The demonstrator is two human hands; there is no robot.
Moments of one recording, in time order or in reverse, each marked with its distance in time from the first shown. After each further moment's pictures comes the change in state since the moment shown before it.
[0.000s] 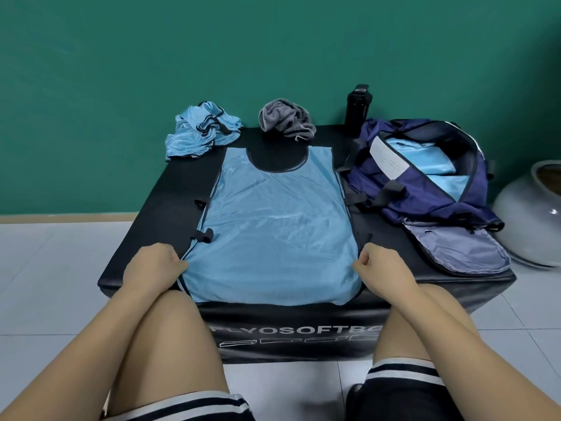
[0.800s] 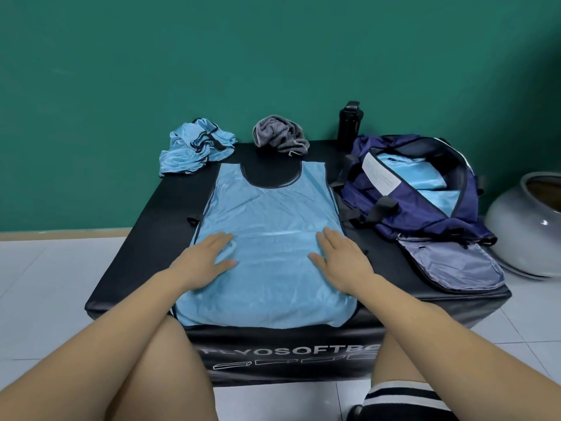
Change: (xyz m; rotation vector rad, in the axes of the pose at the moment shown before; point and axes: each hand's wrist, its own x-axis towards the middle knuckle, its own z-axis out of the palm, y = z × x) left_hand 0.053 0.068 0.033 0.066 -0.240 0.506; right_hand 0.078 -0.025 0.044 -0.426 -0.085 -0.371
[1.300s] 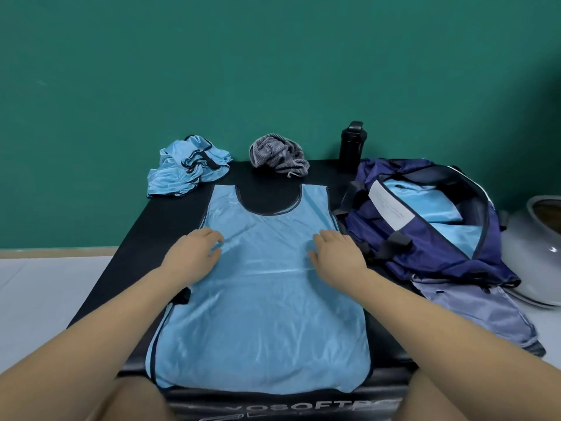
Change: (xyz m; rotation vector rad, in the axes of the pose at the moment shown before) left_hand 0.100 -0.012 -0.041 0.138 0.296 0.064; right_hand 0.097 -0.004 -0.044 -0.173 0.142 -0.020
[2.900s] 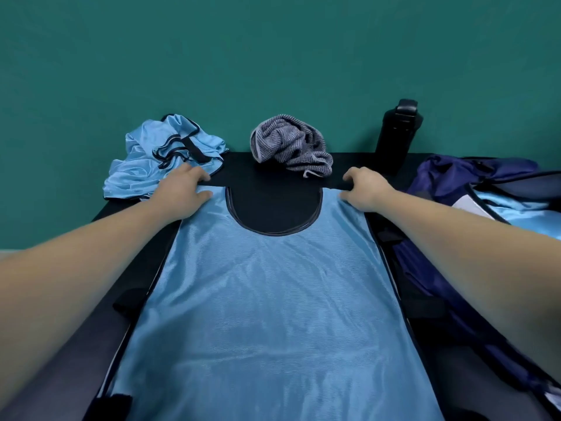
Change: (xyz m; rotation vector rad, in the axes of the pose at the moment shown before) left_hand 0.254 -0.099 0.032 -0.074 0.097 -0.112; right_hand 0.286 0.104 0.022 0.311 -0.075 0.246
